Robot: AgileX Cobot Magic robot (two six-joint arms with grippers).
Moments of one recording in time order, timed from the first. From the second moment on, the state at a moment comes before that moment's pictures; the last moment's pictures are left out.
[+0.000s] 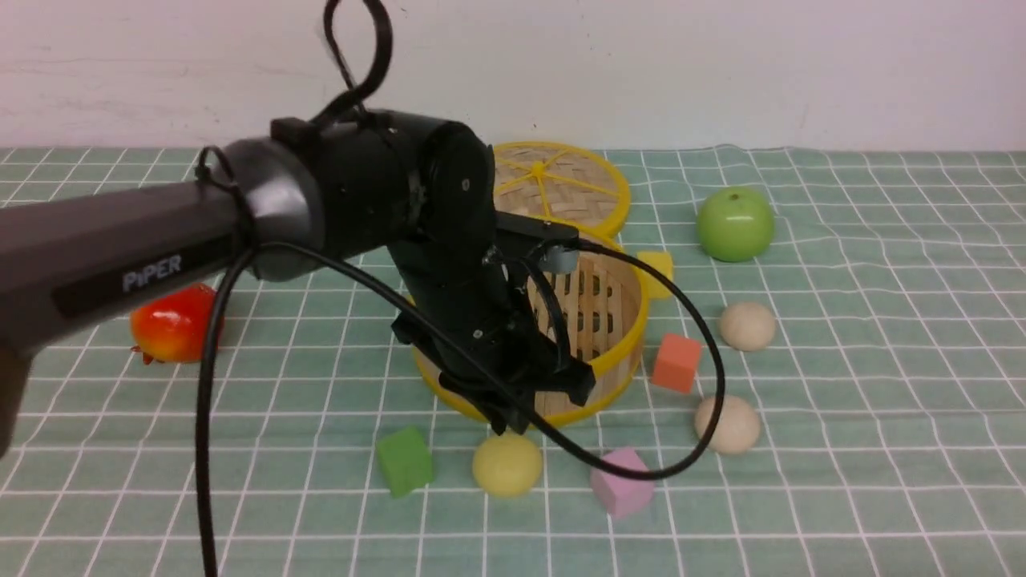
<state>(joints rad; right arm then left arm) 0.04 -0.01 0.01 -0.04 0.38 0.00 -0.59 1.94 -1.56 -0.15 0.96 -0.04</state>
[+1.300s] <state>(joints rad) 0.04 -0.01 0.01 -0.04 0.38 0.00 -0.59 1.91 -1.56 -0.11 0.93 -0.04</state>
